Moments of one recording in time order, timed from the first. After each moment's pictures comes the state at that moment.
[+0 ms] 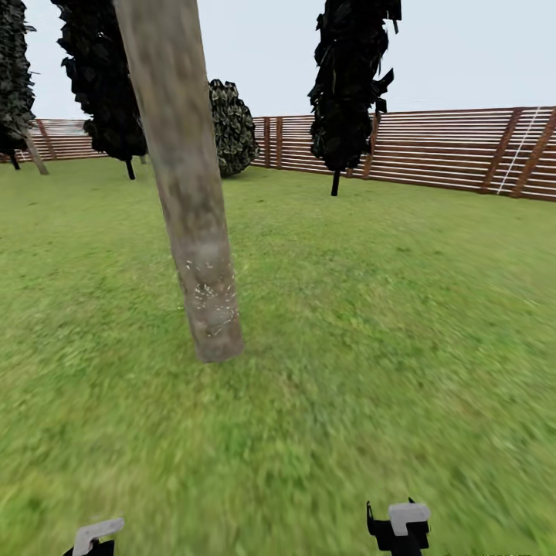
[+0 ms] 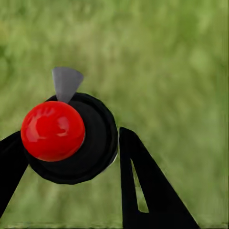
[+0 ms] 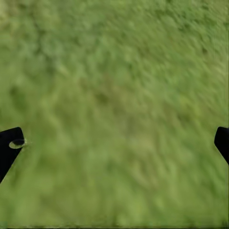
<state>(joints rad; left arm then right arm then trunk) -0.46 0.21 -0.38 0.03 0.60 -0.39 0.06 -0.41 0.00 -0.13 -0.08 0.40 -0.66 -0.33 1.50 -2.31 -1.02</state>
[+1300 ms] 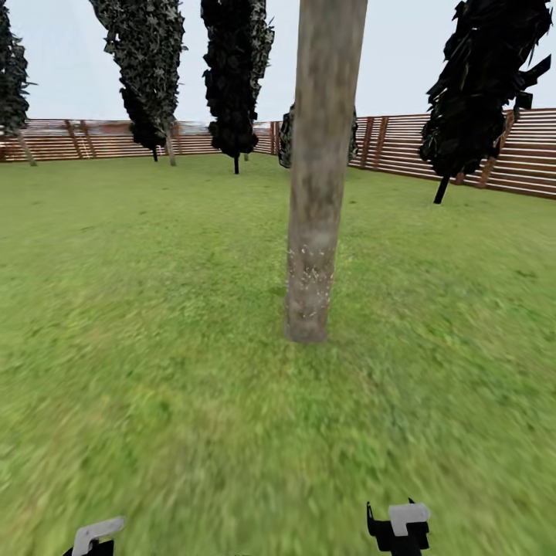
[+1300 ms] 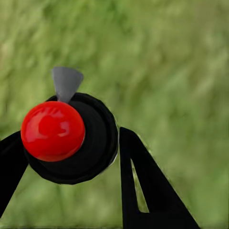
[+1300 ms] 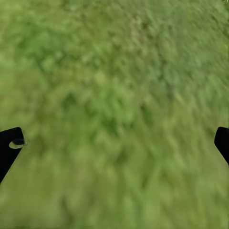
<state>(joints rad) -0.46 0.21 -0.38 0.03 0.60 -0.39 0.06 -0.41 0.00 -0.13 -0.08 0.40 -0.66 -0.33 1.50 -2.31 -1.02</state>
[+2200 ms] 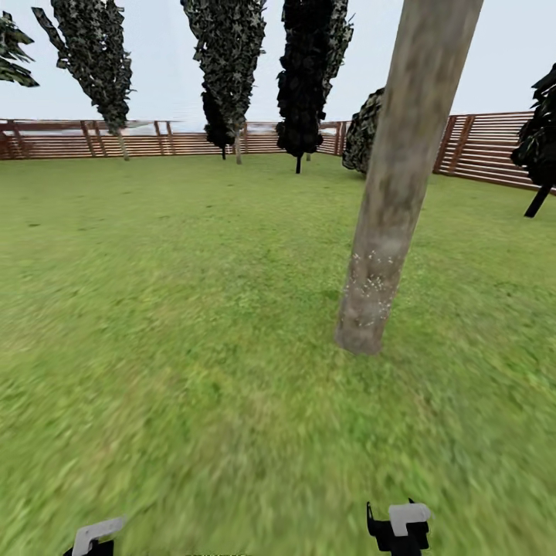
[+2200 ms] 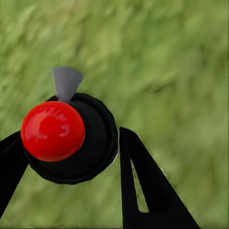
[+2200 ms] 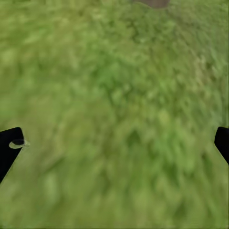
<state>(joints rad) -0.46 0.21 -0.38 0.03 0.60 -0.39 0.06 -0.41 0.00 -0.13 -0.08 0.40 -0.66 -0.33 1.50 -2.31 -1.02</state>
